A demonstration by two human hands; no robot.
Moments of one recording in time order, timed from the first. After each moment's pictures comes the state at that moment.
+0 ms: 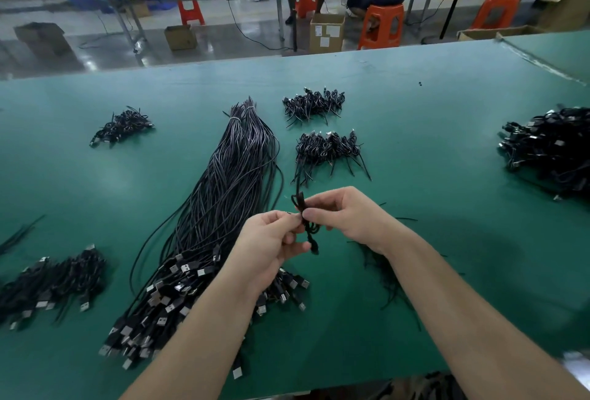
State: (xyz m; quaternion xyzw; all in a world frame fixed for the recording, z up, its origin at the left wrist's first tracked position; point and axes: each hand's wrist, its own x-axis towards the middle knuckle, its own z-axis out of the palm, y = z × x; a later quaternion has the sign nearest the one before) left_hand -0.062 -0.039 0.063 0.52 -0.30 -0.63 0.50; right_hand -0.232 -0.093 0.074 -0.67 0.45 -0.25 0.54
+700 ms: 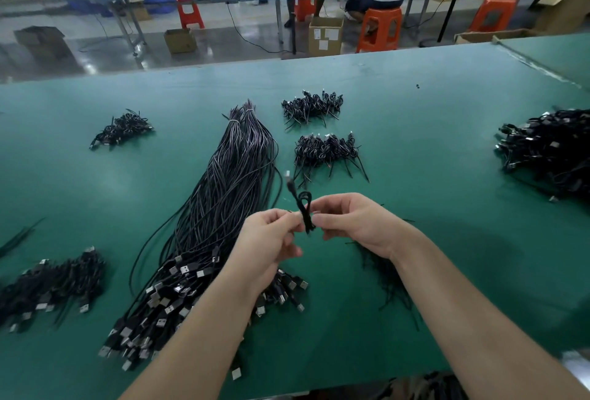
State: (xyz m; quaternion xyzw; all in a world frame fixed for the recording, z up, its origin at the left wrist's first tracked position) left_hand -0.065 -0.038 0.065 0.55 -0.34 -0.58 0.49; right_hand -0.245 -0.093 0.063 -0.58 0.40 -0.28 0.66
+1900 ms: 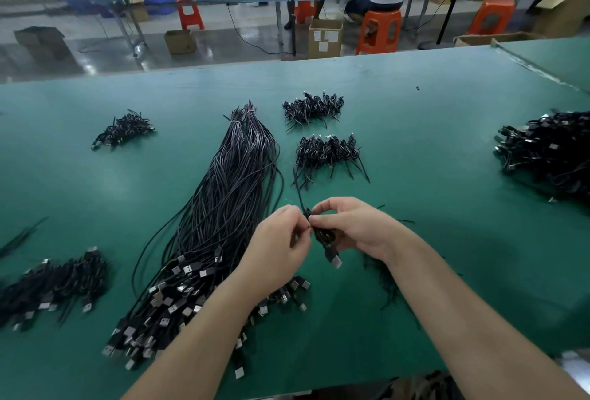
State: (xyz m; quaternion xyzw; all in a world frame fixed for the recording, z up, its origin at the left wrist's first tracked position) left_hand -0.058 -0.028 0.060 0.56 -0.74 -0.18 0.34; right_hand -0.231 -0.089 0.068 -0.53 0.49 -0.22 0.65
